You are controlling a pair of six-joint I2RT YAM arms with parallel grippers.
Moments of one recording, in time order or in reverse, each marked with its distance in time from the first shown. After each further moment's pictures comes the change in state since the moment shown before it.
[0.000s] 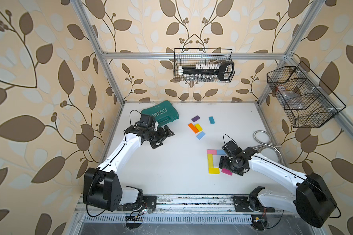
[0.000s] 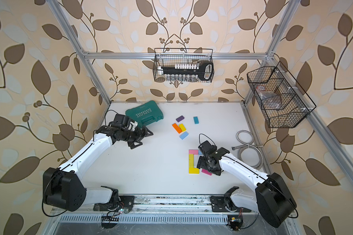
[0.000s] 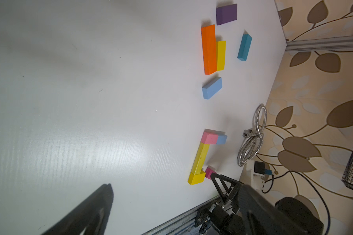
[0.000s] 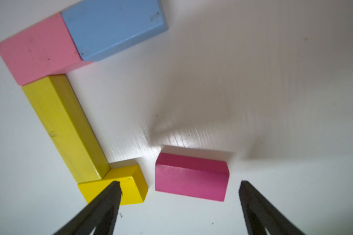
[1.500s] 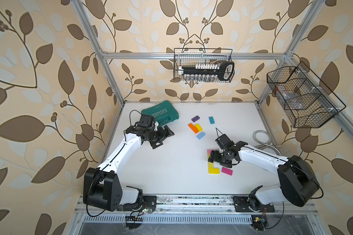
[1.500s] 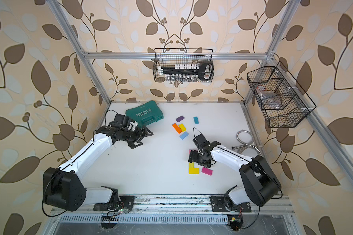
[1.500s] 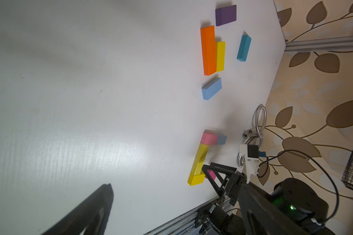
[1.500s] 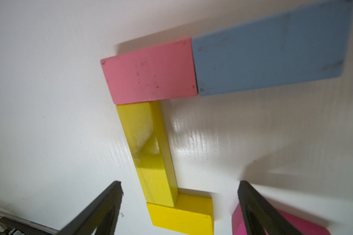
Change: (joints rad) left arm 0.000 0.000 -0.003 0.007 0.000 -0.001; right arm 0.002 0.234 0.109 0.192 -0.174 -0.109
